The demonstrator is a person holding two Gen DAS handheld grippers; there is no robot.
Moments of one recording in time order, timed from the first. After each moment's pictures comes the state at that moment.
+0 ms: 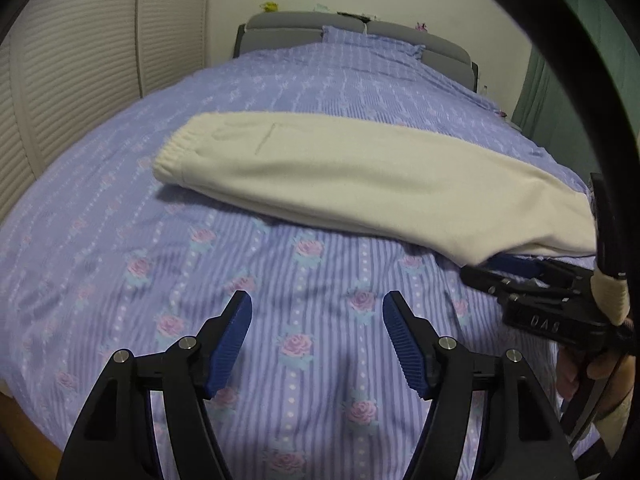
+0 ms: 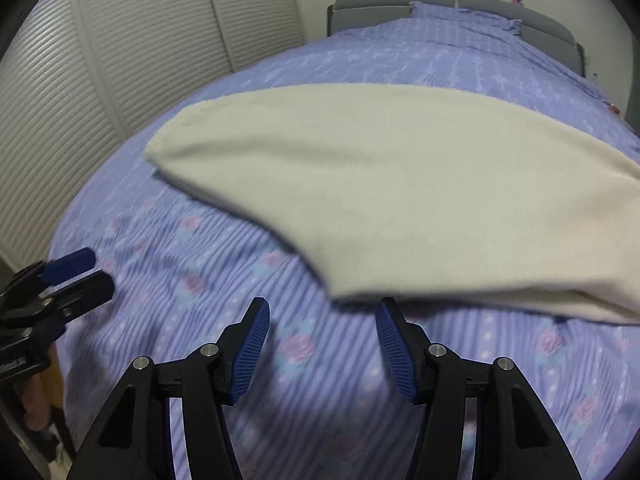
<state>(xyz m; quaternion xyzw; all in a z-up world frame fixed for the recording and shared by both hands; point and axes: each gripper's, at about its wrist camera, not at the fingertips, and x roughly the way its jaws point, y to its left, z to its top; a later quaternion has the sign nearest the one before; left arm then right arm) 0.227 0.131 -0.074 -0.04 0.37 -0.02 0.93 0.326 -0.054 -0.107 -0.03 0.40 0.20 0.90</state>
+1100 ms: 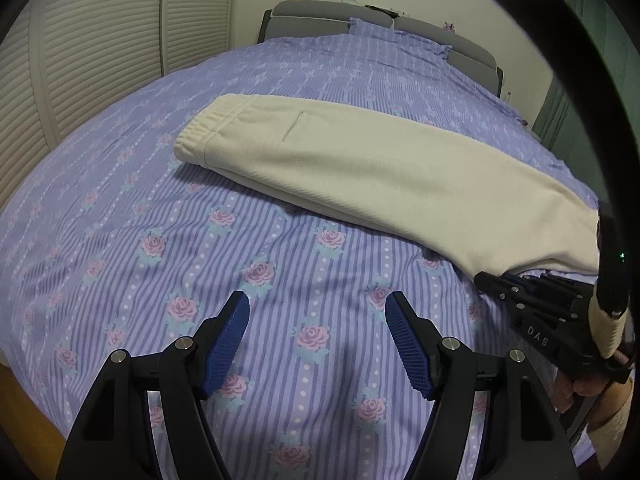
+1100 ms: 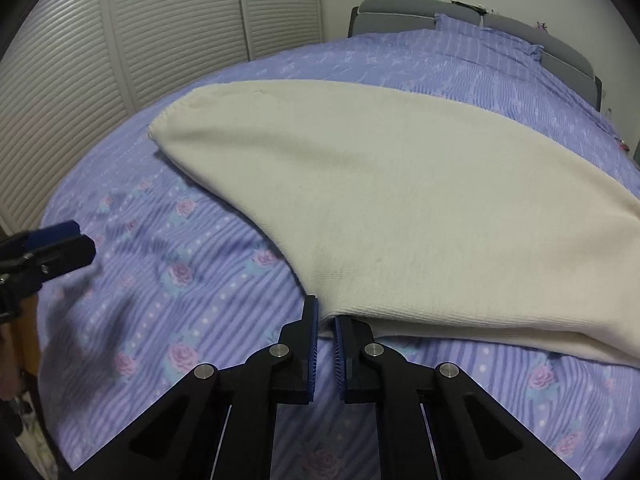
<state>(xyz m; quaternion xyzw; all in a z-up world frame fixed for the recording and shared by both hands) 0.235 0.136 -0.083 -0.07 0.40 0.01 0.92 0.327 -0.039 -0.121 -0.08 0.40 0.22 0.89</state>
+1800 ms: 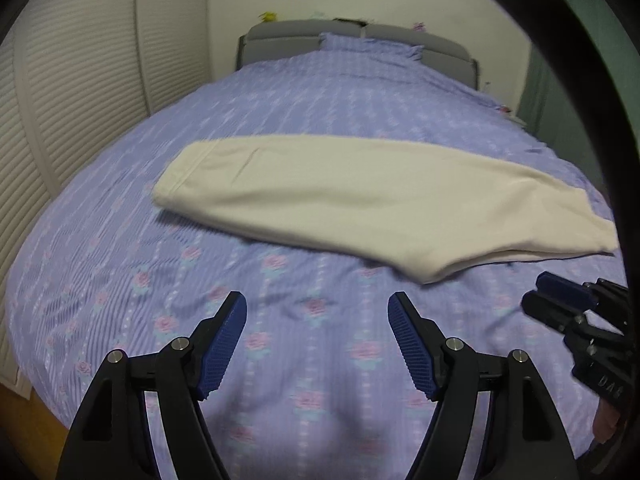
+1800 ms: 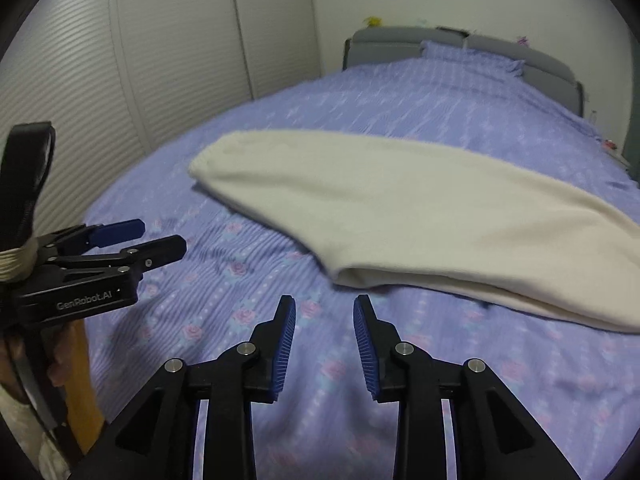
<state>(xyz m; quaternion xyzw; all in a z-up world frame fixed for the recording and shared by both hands) 0.209 0.063 -0.037 -0.01 0.37 -0.01 0.93 0.232 -0.106 -0.045 -0.04 0.34 0.21 0.92</state>
